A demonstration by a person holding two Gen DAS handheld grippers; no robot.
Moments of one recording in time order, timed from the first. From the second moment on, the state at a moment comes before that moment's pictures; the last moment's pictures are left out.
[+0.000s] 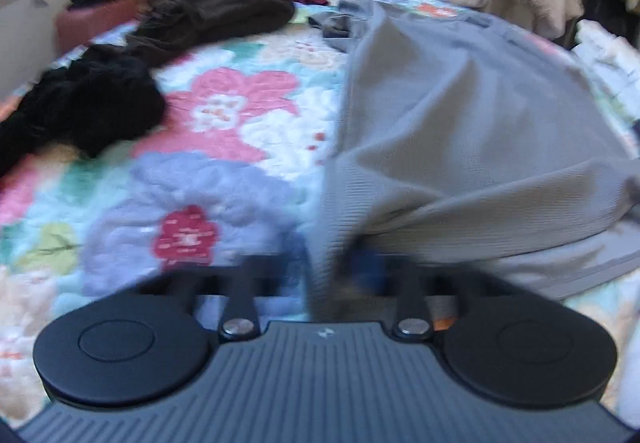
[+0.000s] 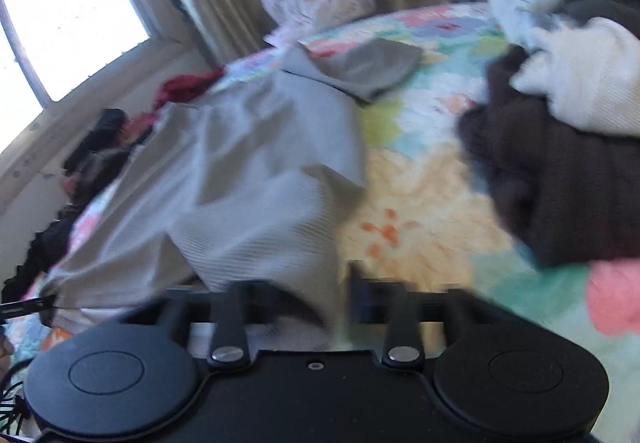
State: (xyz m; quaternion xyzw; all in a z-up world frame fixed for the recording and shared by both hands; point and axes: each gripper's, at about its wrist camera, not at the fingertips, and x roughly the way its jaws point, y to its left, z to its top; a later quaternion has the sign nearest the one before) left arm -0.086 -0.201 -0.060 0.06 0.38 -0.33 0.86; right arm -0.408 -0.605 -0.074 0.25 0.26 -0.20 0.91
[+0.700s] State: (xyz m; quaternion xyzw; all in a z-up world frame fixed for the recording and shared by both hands) left arm -0.082 -0.149 -0.053 -0.04 0.43 -0.32 0.84; right arm -0.472 -0.600 -0.076 0.33 0.29 -0.18 0.88
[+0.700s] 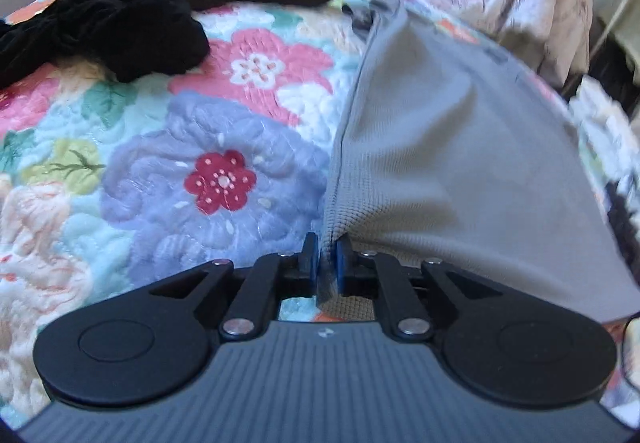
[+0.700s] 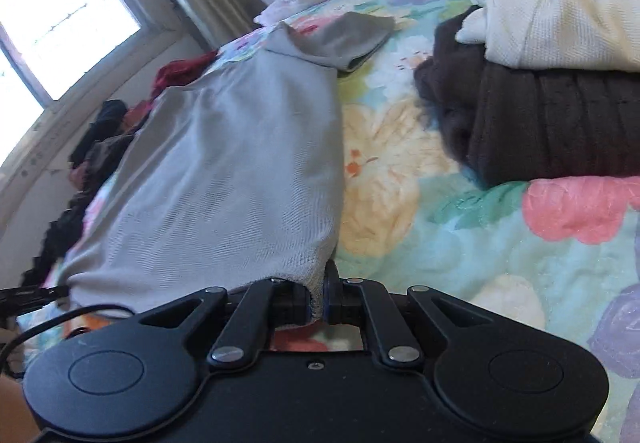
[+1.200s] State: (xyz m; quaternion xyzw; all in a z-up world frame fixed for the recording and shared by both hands) left arm -0.083 -0.132 -0.010 -0.08 0.41 -0.32 0.85; right arm -0.505 -0.602 -0.029 0.34 0.28 -0.14 0.89
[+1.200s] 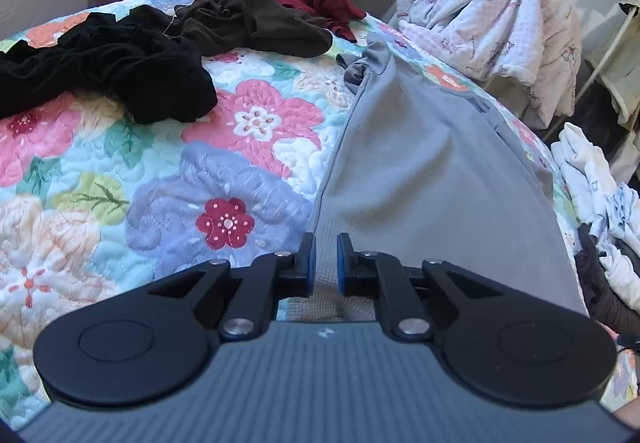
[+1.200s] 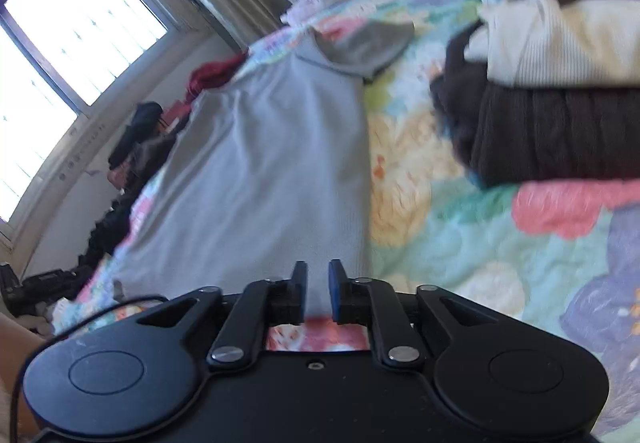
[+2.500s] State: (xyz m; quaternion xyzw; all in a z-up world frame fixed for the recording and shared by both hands) left arm 0.001 -0.684 -0.007 0.05 0.36 -0.53 0.76; right arm -0.166 -0.802 -0.033 0.11 0.40 -0.04 0.91
